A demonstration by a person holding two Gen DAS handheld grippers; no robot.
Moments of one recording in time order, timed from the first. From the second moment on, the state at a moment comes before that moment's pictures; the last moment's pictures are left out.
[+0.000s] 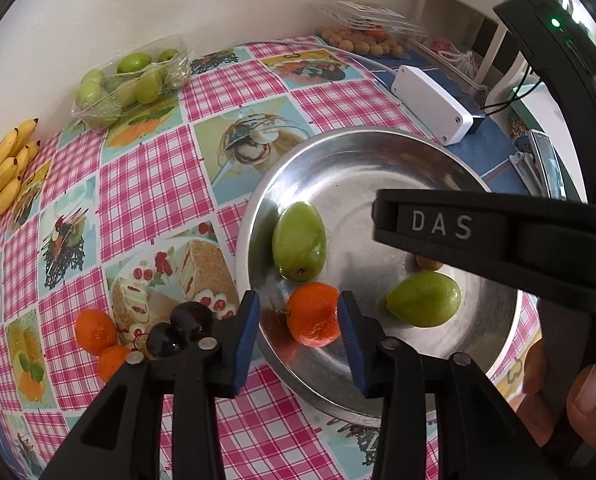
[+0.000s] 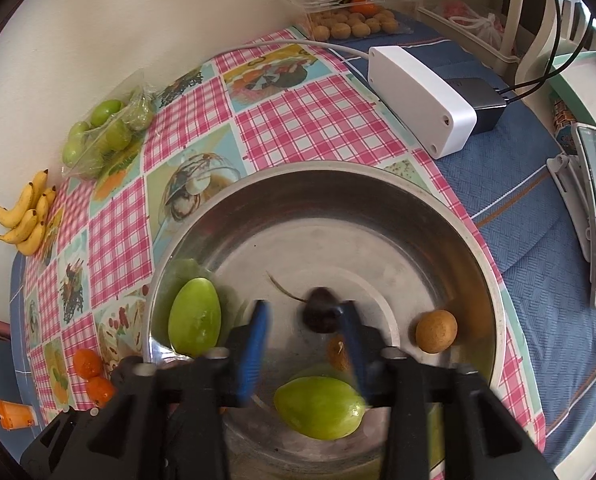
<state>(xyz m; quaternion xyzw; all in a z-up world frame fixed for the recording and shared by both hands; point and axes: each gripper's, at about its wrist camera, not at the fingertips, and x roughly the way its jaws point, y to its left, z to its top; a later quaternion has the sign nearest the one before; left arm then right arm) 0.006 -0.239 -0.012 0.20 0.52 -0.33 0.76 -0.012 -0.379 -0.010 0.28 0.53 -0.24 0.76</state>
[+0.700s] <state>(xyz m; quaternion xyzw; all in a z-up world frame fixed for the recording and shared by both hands) 0.092 -0.147 -0.013 0.03 0.57 -0.17 0.80 -0.011 -0.377 -0.007 0.27 0.53 -0.24 0.76</state>
